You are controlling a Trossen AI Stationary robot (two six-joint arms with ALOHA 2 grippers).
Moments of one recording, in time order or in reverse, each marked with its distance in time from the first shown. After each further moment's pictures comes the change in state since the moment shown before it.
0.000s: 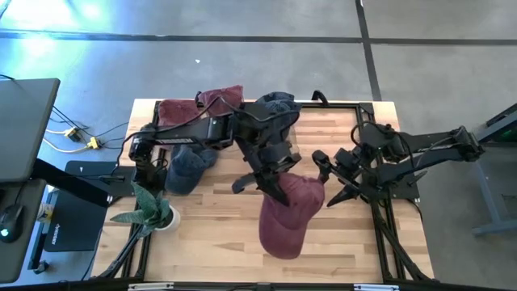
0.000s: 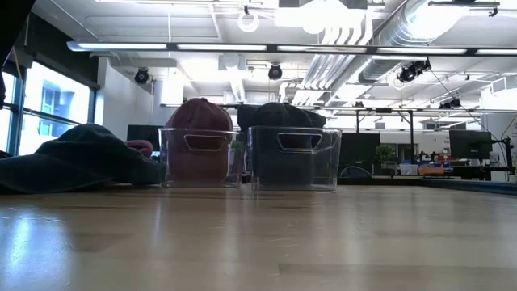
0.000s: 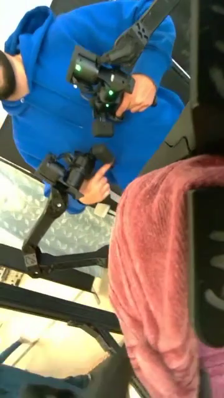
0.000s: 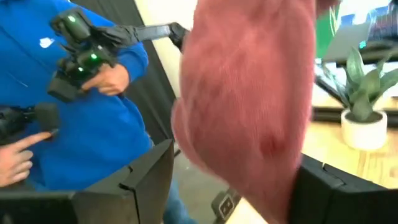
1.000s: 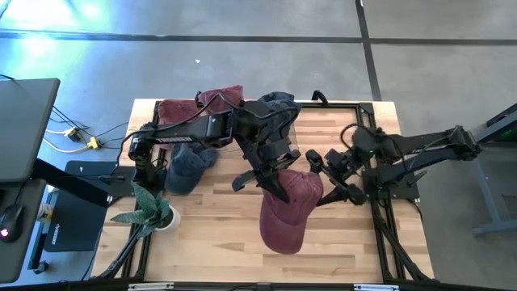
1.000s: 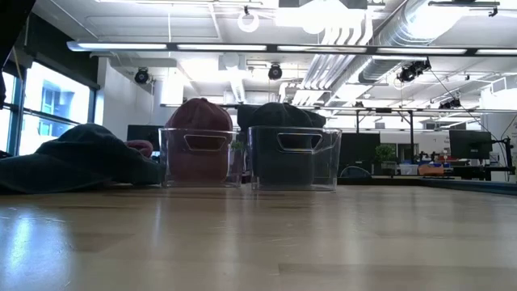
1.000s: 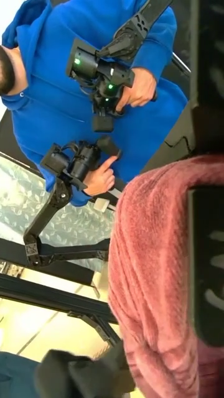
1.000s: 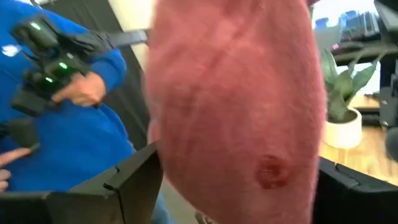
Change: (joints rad) left arm 0.007 -0.006 -0.002 -0.015 0.000 0.018; right arm 0.009 0.052 0.000 0.050 0.101 0.021
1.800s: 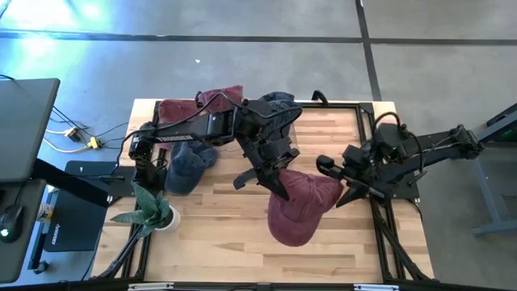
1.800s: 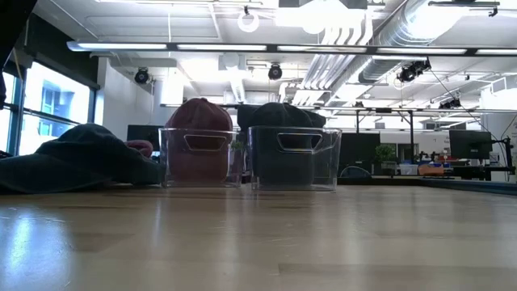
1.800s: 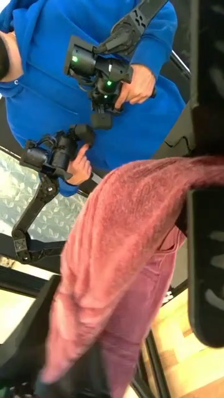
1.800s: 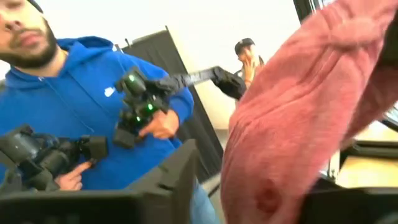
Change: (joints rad) left arm 0.020 0.001 0.000 -0.068 -0.004 0.028; right arm 0.053 -0.055 0.000 0.197 -0.127 0.224
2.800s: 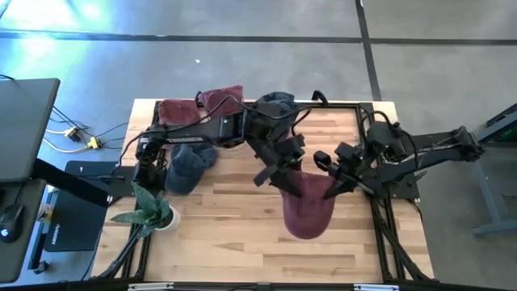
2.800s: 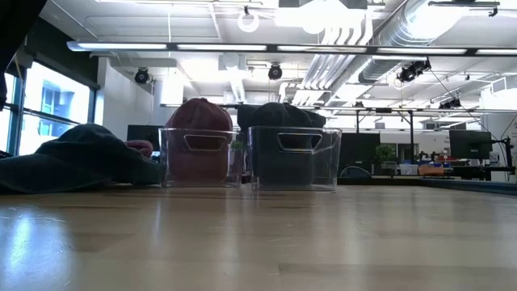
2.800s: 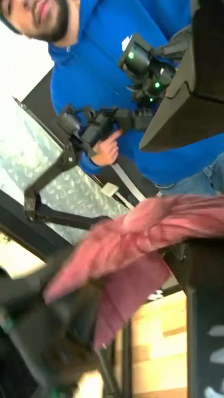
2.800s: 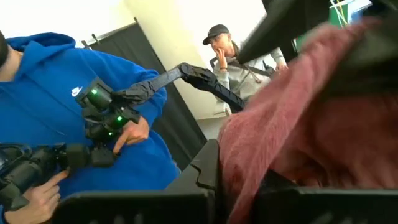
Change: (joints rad) left arm 0.007 0.067 0.000 0.096 -0.100 -0.279; right arm -0.064 -0.007 0.000 -0.113 0.022 0.001
